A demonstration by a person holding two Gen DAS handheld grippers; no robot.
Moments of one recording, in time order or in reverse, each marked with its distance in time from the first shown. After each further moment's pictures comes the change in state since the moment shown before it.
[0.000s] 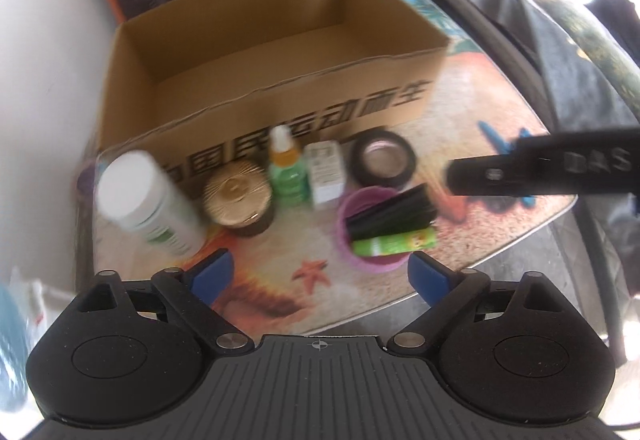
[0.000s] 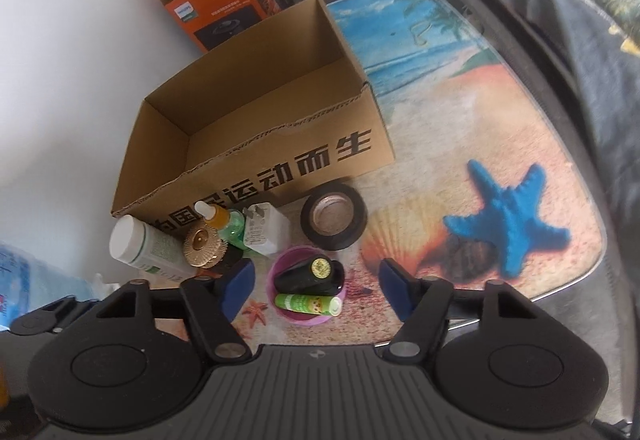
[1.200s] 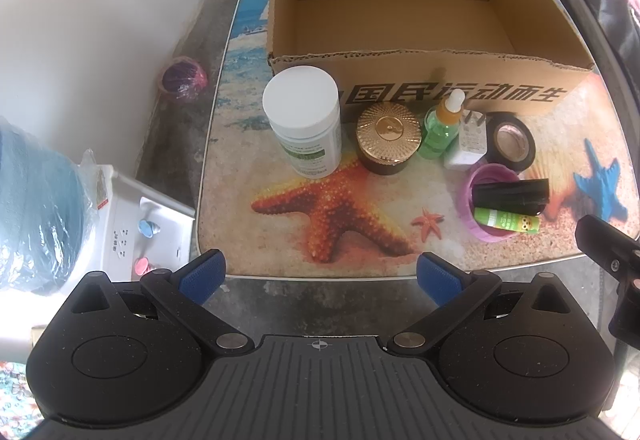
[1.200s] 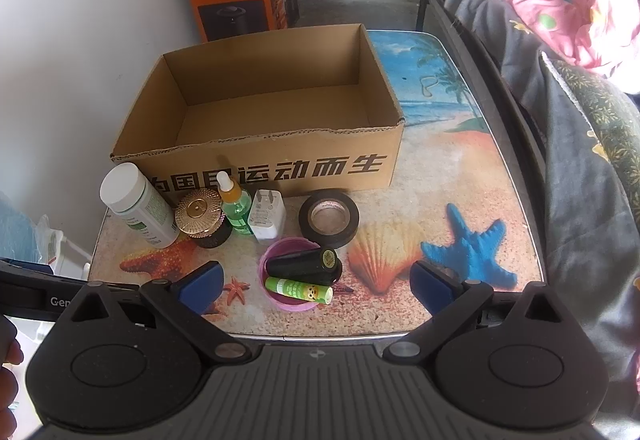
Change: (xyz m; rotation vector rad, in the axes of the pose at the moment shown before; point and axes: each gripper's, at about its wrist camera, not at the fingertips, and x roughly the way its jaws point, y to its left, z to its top) left arm -0.026 0.081 -0.011 -0.307 0.212 0.178; right arm -0.028 0.081 -0.027 -0.300 -0.126 -0.265
